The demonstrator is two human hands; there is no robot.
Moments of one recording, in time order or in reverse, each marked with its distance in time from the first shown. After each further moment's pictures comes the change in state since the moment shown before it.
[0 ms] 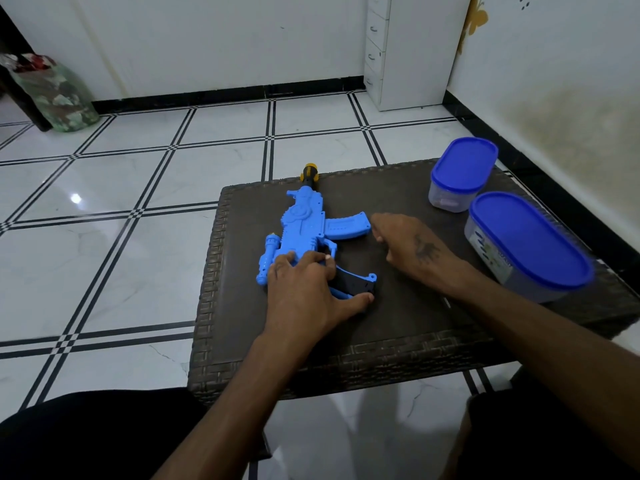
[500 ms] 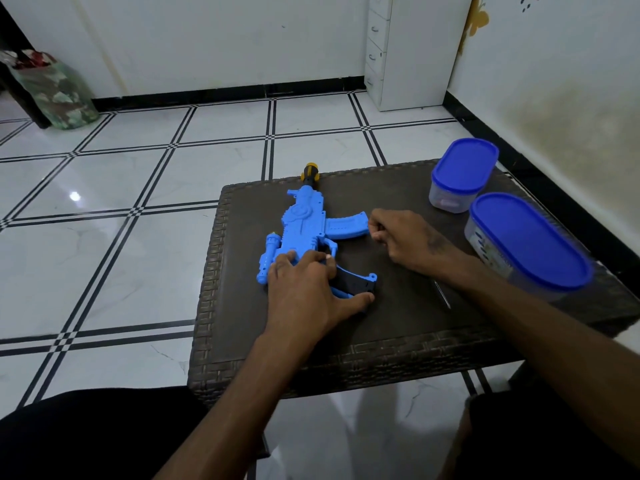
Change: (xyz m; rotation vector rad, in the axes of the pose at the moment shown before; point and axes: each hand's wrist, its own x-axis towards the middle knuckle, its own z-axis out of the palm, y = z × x) left_hand 0.000 0.000 0.003 -0.001 0.024 -0.002; right_hand 0.008 0.013 0.002 0.221 0.065 -0.112
